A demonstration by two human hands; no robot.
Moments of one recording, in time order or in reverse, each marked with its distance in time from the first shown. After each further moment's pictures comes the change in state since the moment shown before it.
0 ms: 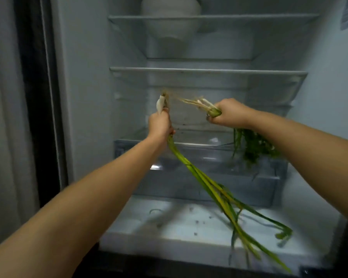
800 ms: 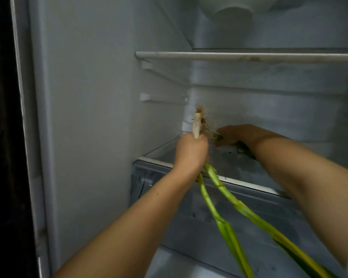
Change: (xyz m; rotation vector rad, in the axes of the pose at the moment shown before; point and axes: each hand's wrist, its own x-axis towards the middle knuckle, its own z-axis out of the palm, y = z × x) left_hand 0.074 -0.050 -0.012 0.308 0.070 0.061; right_hand 0.257 0.021 0.170 -0.270 -0.474 -0.076
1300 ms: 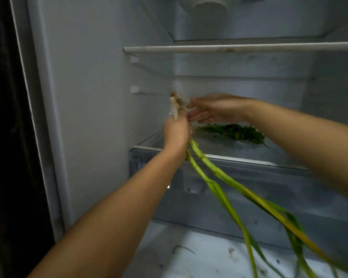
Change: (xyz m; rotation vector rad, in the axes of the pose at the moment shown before) left_hand -0.002 0.006 -0.006 -0.292 0.067 0.032; right_hand -0.142 -0.054 -0.044 1.194 0.005 -0.256
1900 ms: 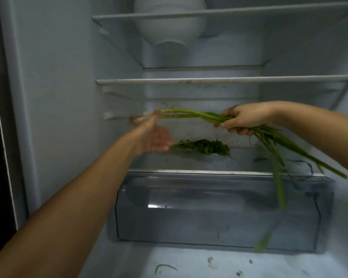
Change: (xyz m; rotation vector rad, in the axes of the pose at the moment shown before) left_hand 0.054 0.038 -0.014 0.151 -0.583 -0.316; right_hand -0.131 -0.019 -0.061 -0.515 0.209 0.269
